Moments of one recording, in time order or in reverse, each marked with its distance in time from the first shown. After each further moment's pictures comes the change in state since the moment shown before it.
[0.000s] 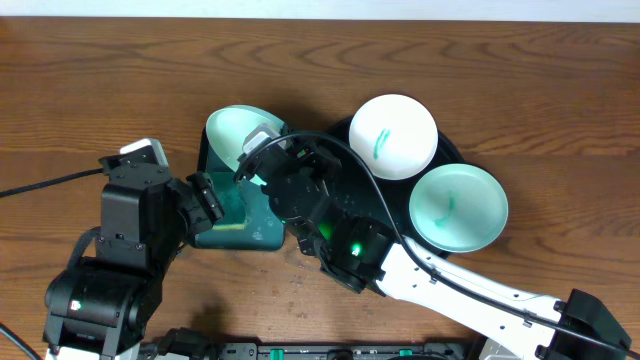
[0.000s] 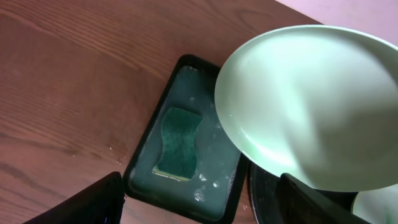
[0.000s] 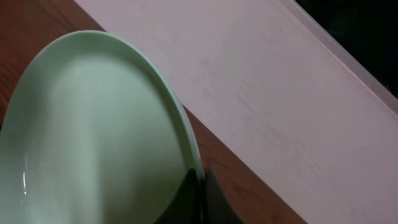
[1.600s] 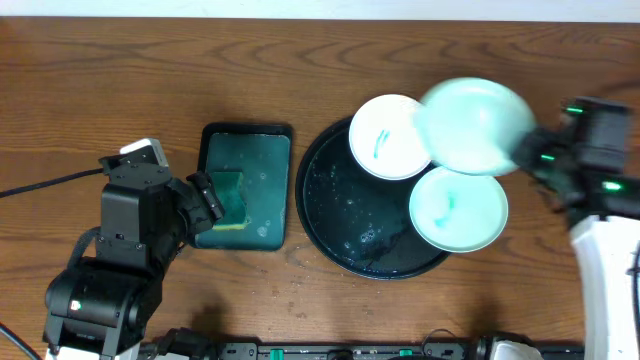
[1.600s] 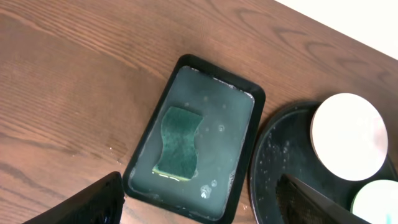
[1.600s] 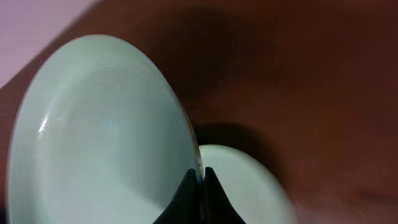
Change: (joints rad) left arm 0.000 0.000 0.000 0.000 0.000 0.000; right arm -1.272 -0.302 0.002 -0.915 -0.799 0.900
